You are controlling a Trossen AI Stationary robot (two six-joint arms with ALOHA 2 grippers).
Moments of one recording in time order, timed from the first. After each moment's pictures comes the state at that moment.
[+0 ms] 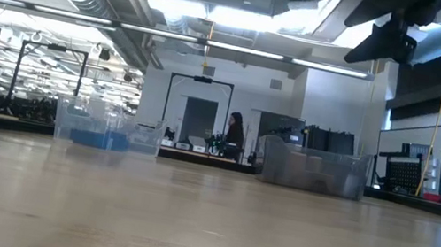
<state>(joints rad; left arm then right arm) -0.62 0.99 1.04 -0.90 -0.03 -0.85 0.21 1.13 0.93 -0.56 0.24 0.68</state>
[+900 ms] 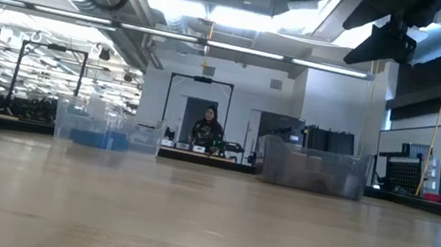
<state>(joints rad) -0.72 1.22 0.82 -0.97 0.21 -0.93 0.21 1.13 0.93 -0.57 0.27 0.68</state>
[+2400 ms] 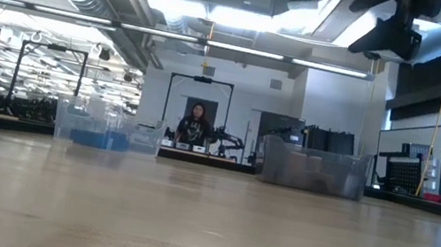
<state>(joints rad) -0.02 0.72 0.68 0.17 -0.17 -0.22 0.21 1.09 0.93 -0.54 0.22 0.73</state>
